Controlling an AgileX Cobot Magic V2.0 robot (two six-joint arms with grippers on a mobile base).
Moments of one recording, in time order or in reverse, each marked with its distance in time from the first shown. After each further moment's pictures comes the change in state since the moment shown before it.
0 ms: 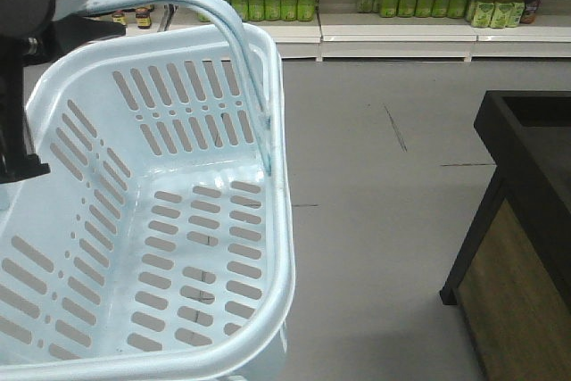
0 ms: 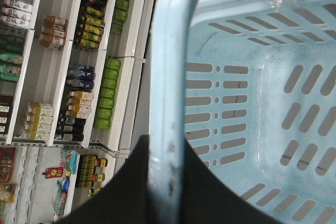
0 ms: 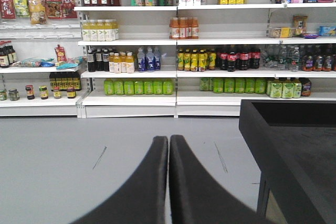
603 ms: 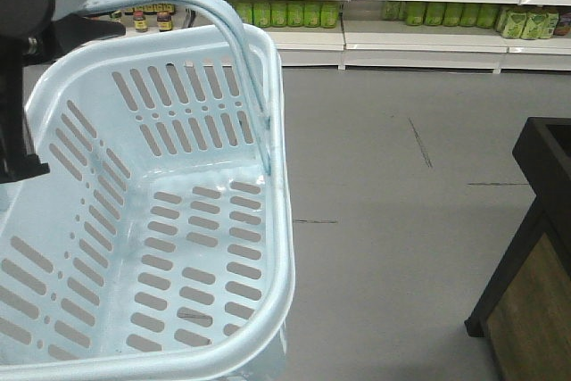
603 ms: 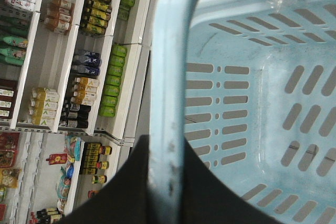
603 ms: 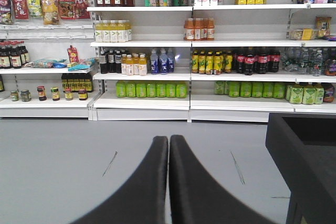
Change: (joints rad) left arm 0.000 0.000 0.000 0.000 0.000 0.000; right arm 0.000 0.000 0.000 0.000 0.000 0.000
